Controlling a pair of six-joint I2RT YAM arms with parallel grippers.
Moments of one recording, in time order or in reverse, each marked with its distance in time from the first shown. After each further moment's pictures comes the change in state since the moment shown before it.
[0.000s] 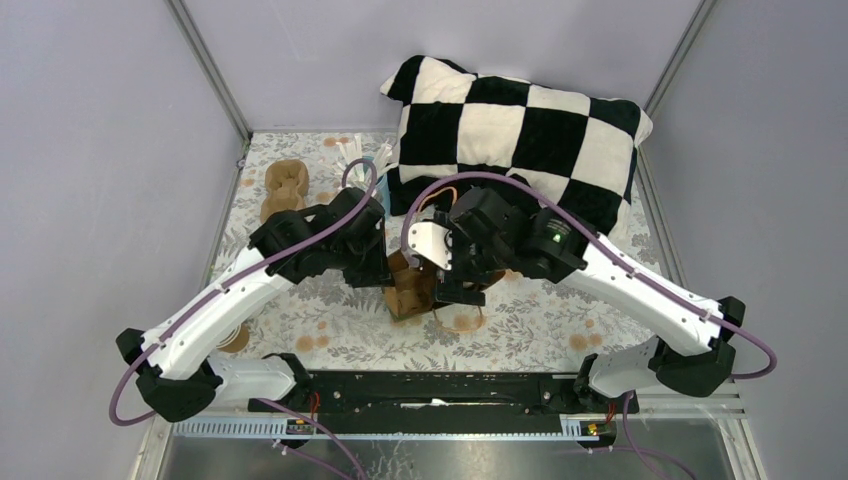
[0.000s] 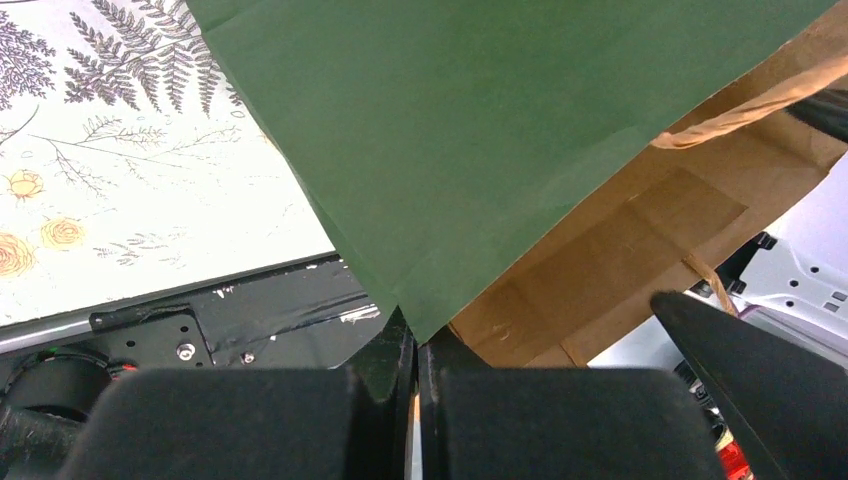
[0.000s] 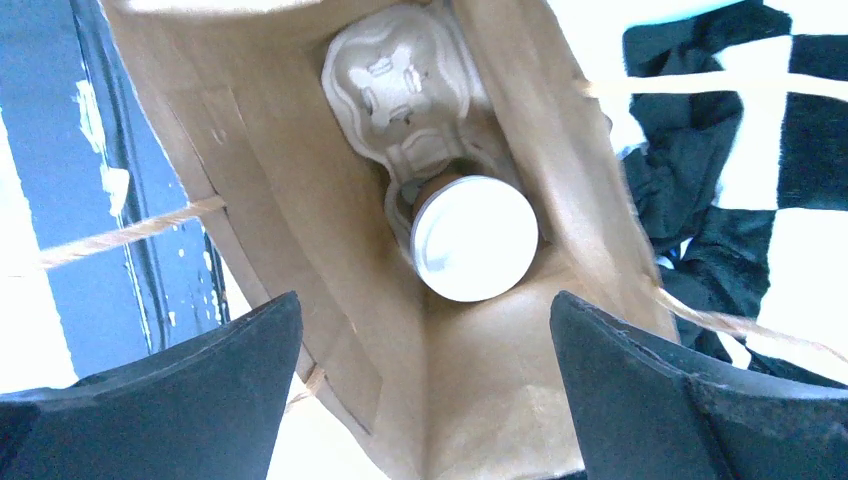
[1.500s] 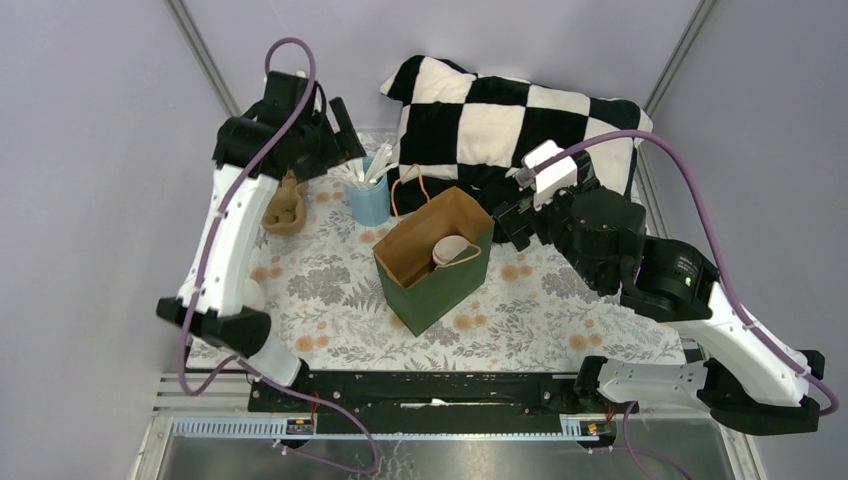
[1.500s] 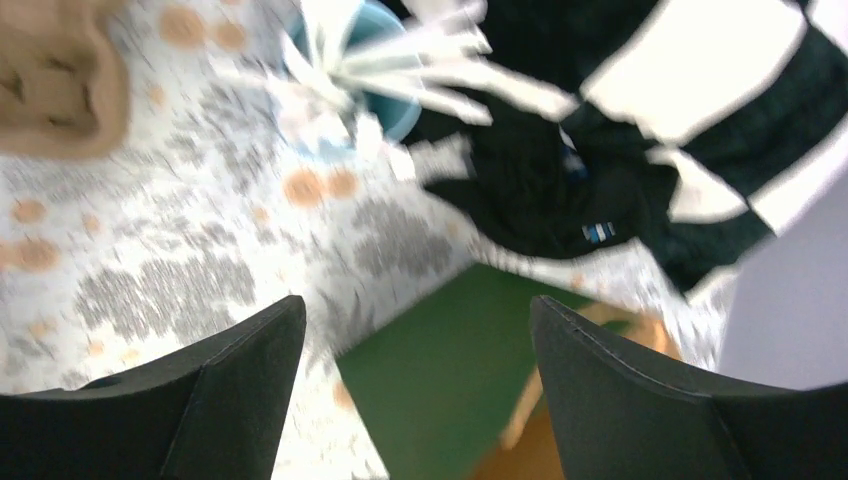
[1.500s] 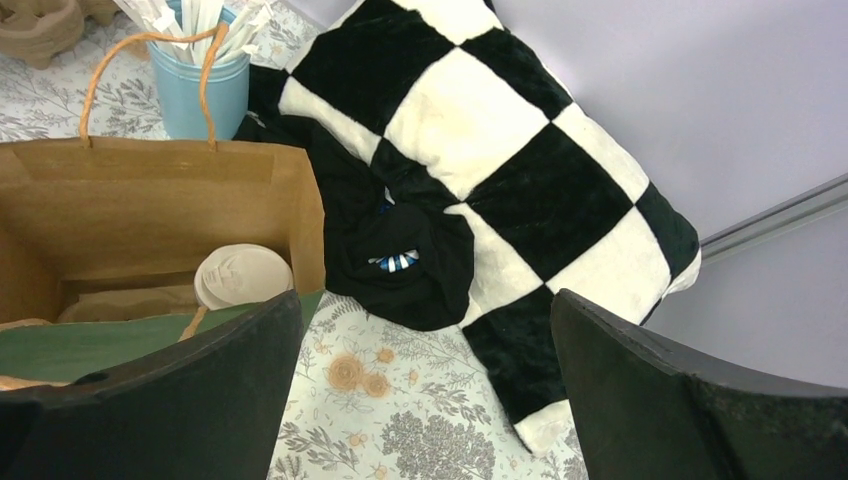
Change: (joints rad) left arm 0.506 0.353 0.647 -0.065 -0.043 0.224; right arm 0.007 -0.344 -0.013 0.279 0.738 0.345
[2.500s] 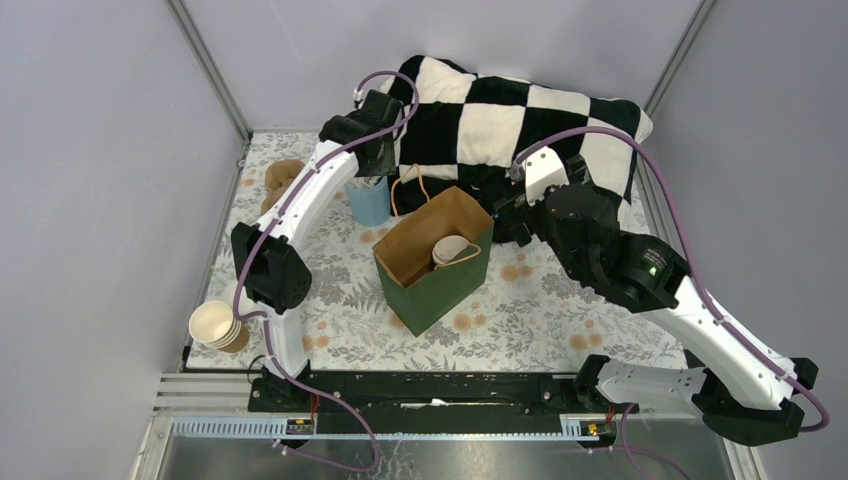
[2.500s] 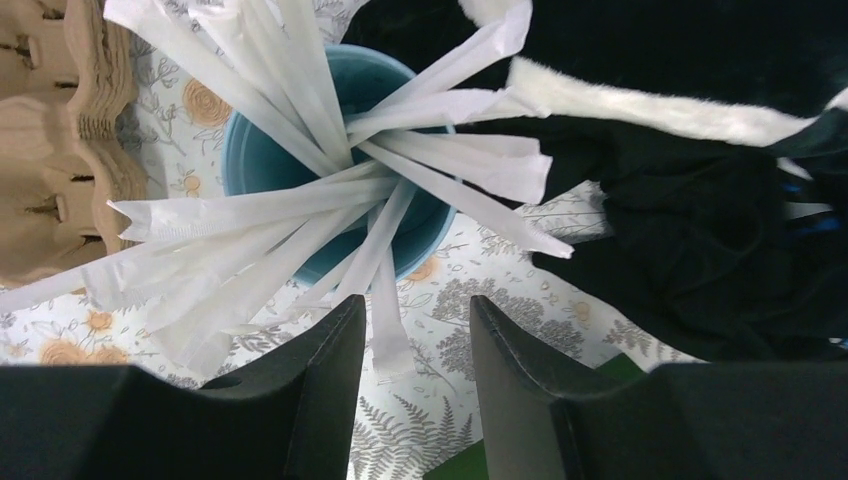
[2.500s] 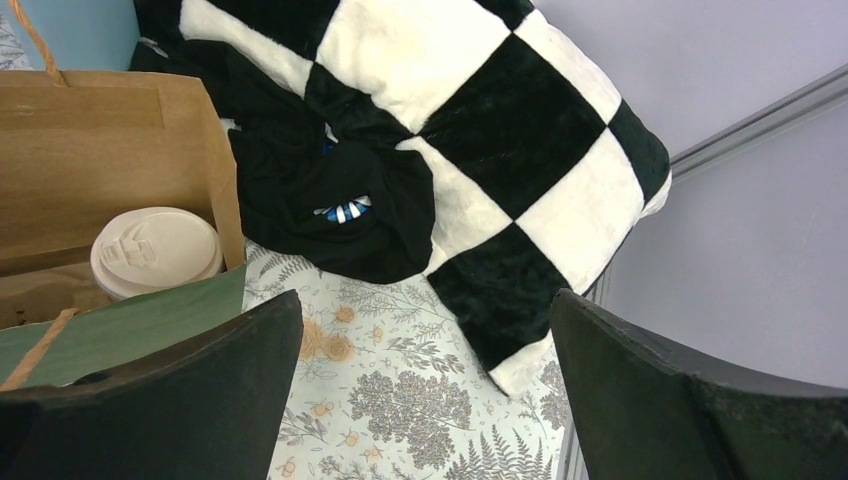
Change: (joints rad) left arm -0.093 0.368 -0.092 0.294 -0.256 0.215; right arm -0.142 -0.002 -0.150 0.022 0.021 0.024
